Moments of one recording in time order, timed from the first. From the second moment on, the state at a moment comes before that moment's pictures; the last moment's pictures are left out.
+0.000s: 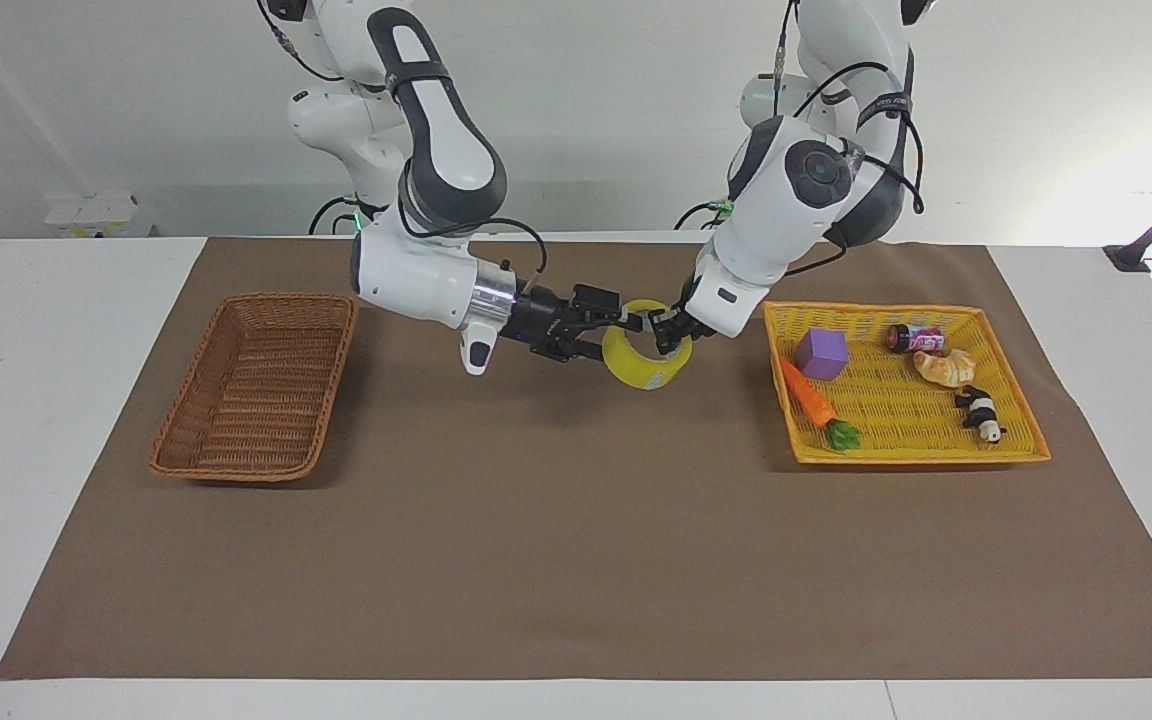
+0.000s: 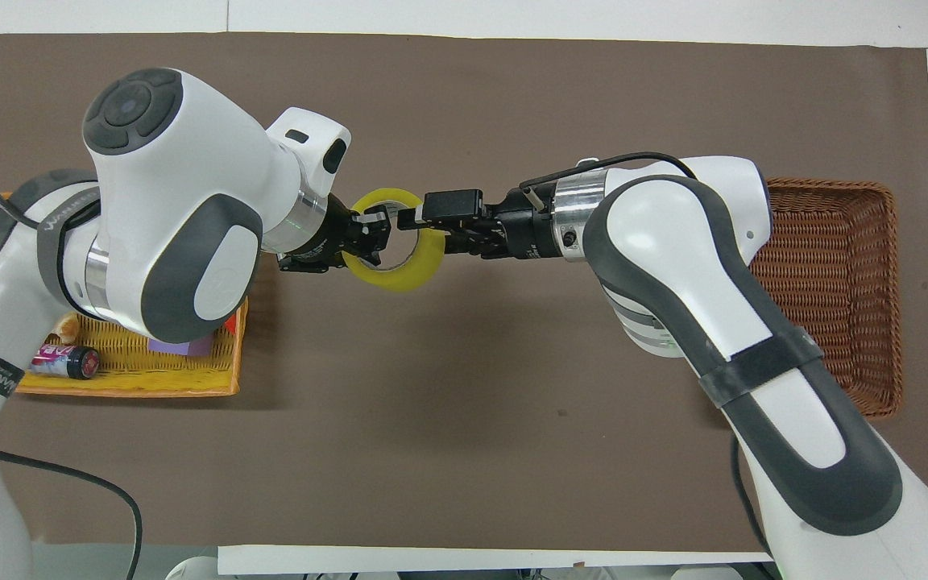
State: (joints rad) left arm -0.48 0.17 -0.07 -1.73 -0.29 1.89 -0.66; right arm 0.56 0.22 -0.14 -1.89 1.38 2.14 -0.24
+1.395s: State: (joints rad) left arm -0.34 0.00 -0.02 -1.68 -0.14 1.70 -0.52; right arm 0.55 0.22 -0.15 -1.90 1.38 2.14 -0.31
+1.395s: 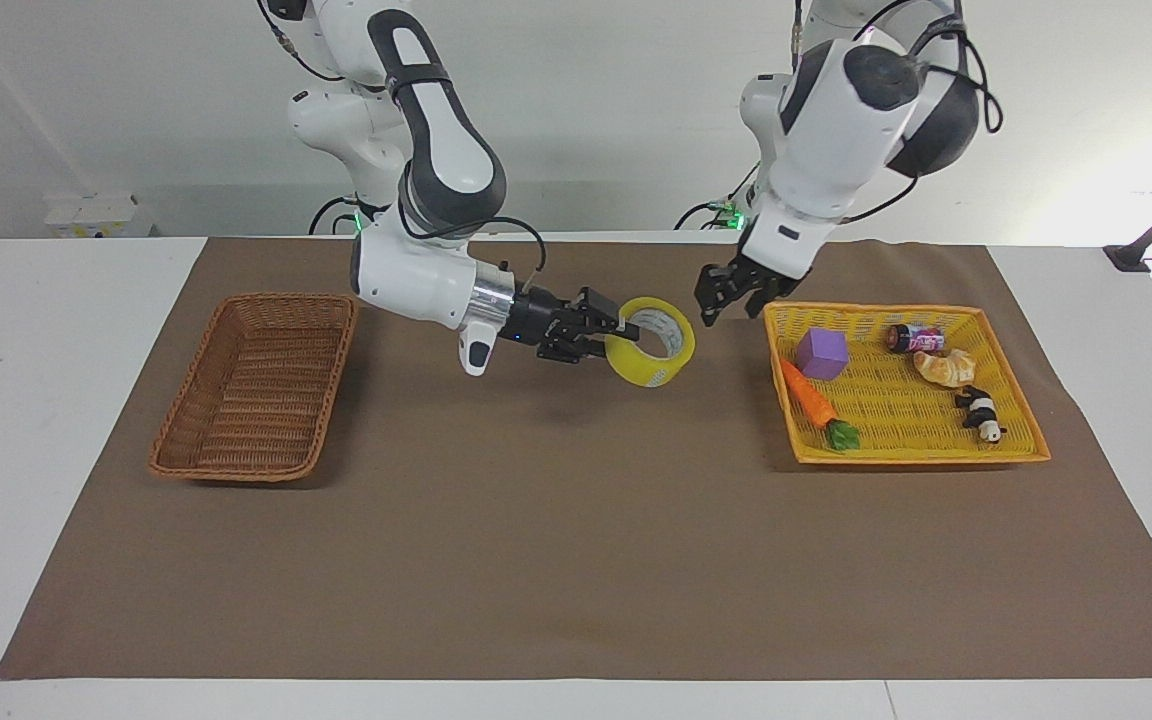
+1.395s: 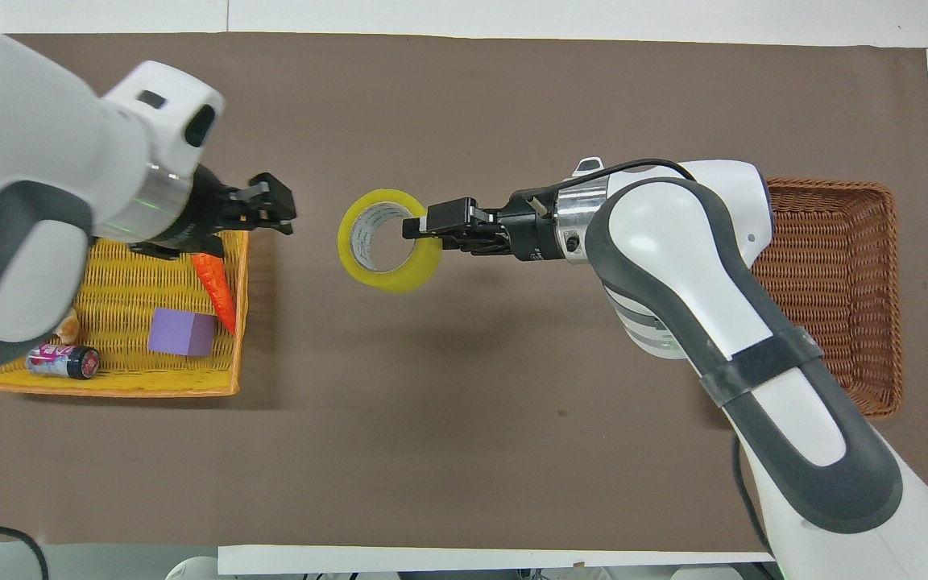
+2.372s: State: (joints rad) left arm 0.02 -0.01 -0.01 -1.69 -0.08 1.61 0.00; right arm -0.31 0.22 -0.17 -1.88 0.83 1.47 -0.78
